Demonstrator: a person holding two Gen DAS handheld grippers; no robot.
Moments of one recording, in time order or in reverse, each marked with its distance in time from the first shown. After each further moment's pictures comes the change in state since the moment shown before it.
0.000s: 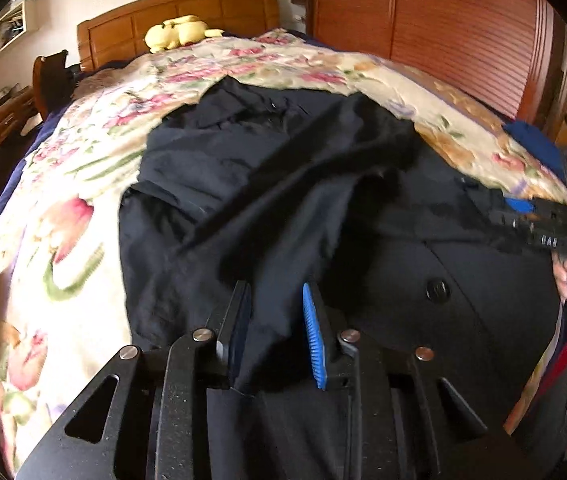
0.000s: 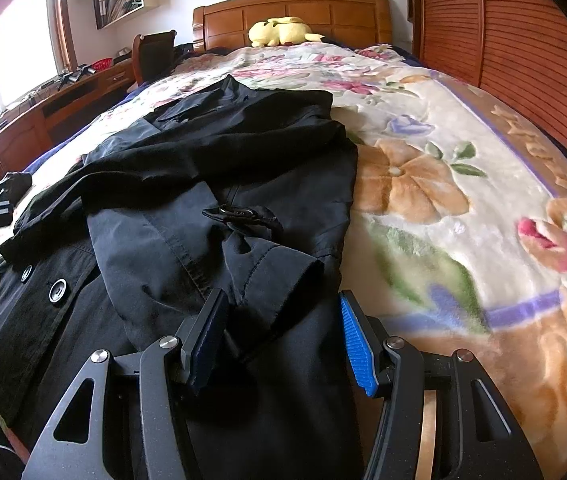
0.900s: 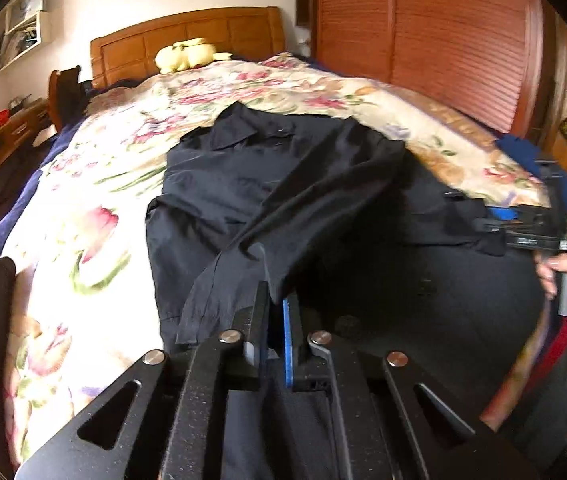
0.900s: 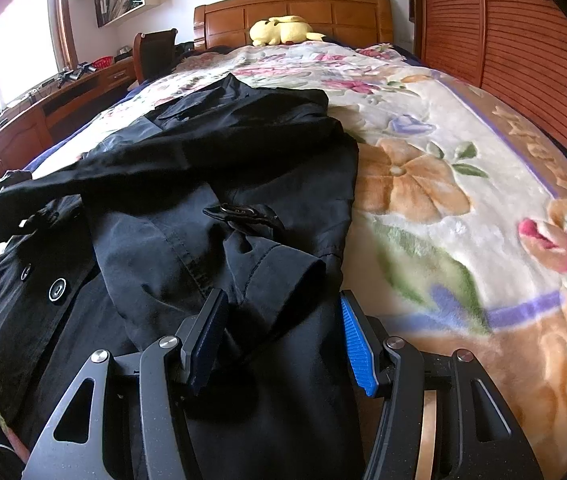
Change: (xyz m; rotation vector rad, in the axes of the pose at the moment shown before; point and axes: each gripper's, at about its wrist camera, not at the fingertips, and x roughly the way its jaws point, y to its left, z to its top) left arm -0.056 0.009 -0.016 -0.012 -0.104 0.002; right arm 0.001 0.002 0.000 -0.004 0.005 -0.007
